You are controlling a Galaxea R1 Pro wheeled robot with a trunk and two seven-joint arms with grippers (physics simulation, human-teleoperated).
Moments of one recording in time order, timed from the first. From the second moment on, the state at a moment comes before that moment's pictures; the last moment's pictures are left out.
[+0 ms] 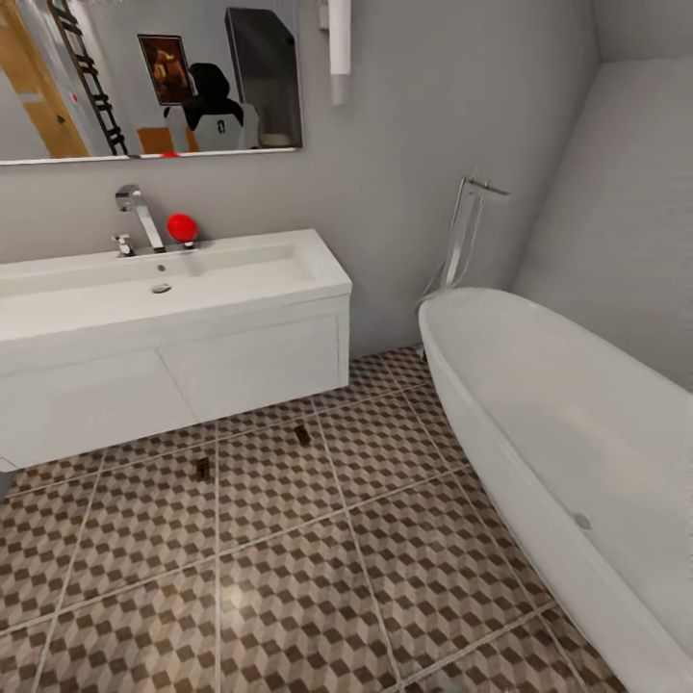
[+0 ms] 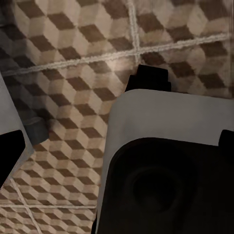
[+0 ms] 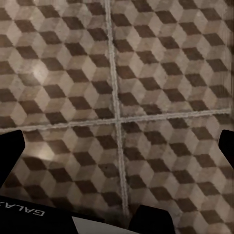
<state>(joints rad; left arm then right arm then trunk) -0.35 0.05 -1.68 -0.06 1.83 0.00 0.17 -0.35 0.15 -0.47 0.01 0.81 -0.47 -0.22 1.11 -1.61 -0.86</state>
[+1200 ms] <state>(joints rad) -0.35 0.04 -1.68 -0.07 1.84 0.00 0.17 -0.35 0.15 -0.47 0.01 0.81 -0.47 -0.22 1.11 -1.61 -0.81</state>
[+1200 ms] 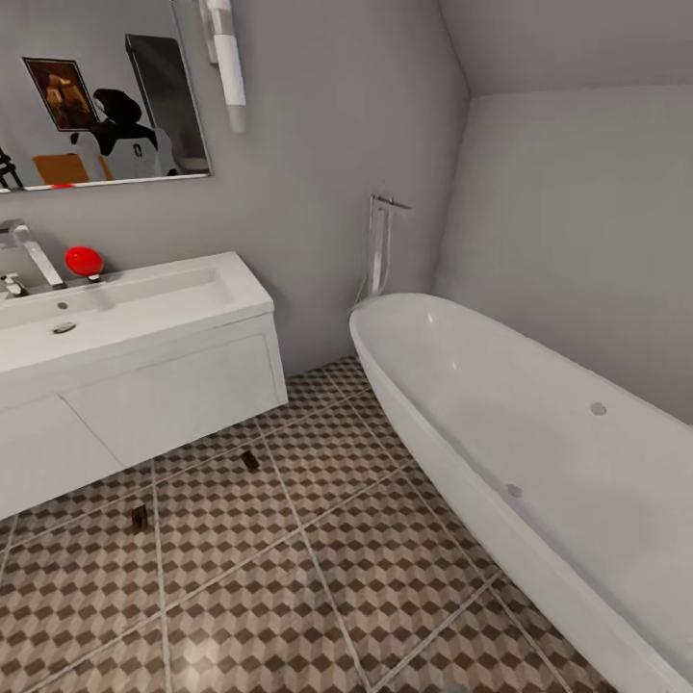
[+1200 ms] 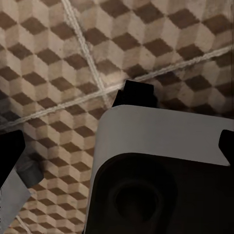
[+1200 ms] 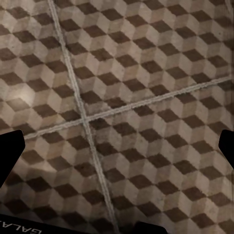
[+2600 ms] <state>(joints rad) -0.35 0.04 -1.68 -0.07 1.83 -0.01 0.17 -0.35 0.15 -0.47 0.01 0.81 -0.47 -0.22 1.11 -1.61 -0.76</state>
